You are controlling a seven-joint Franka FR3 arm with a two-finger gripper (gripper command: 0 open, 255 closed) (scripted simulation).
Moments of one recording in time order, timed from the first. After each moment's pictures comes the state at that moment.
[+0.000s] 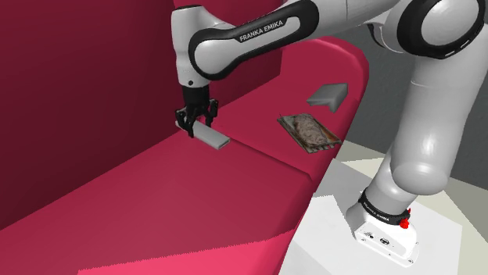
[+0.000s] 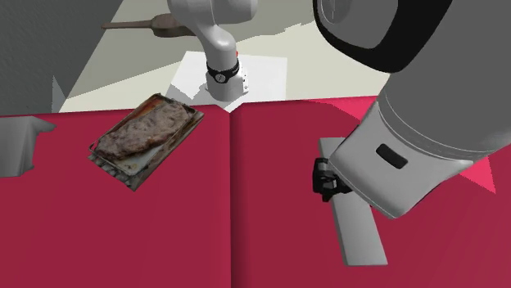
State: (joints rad) arm 0.16 0.22 0.43 -1.76 -0.09 1.98 0.61
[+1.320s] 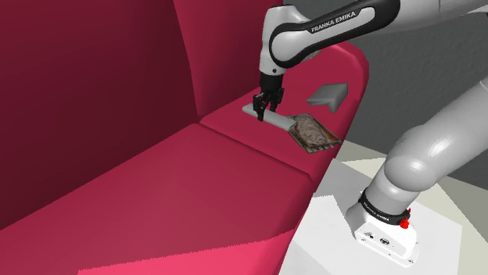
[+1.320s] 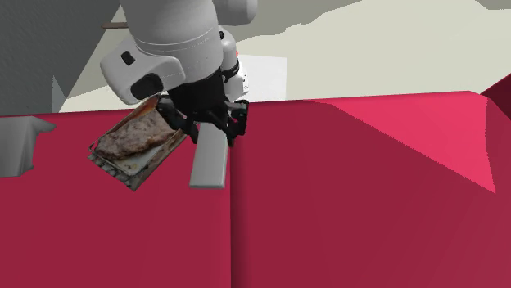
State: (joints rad) arm -0.03 -0.32 0.21 -2.35 0.09 2.05 0.13
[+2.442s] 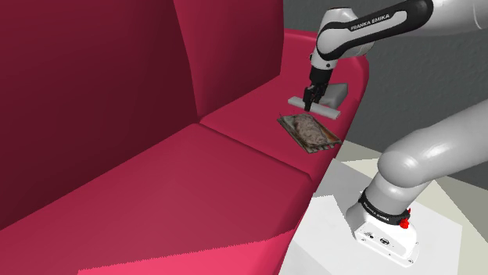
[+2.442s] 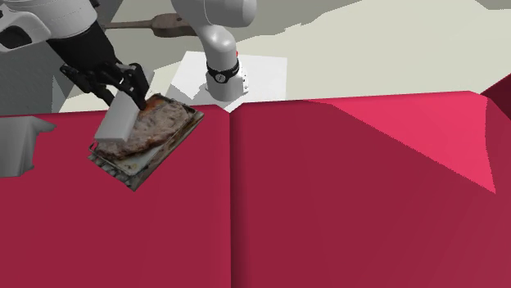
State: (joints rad) arm -0.21 -0.51 -0.09 -2.53 -0.03 2.02 -0.28
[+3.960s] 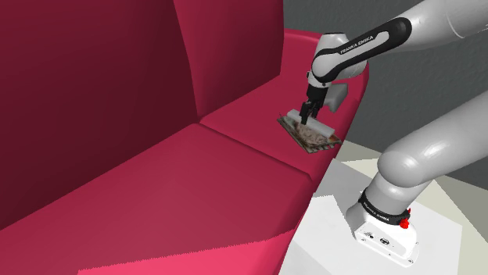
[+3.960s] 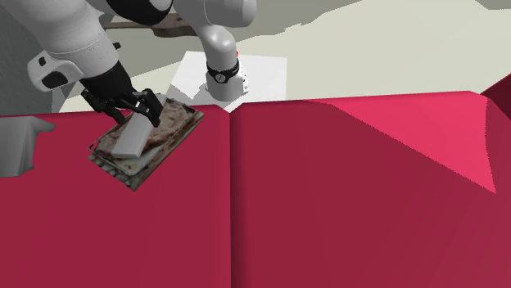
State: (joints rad) arm -0.21 -0.43 -0.11 -2.65 -0.03 2.22 -0.30
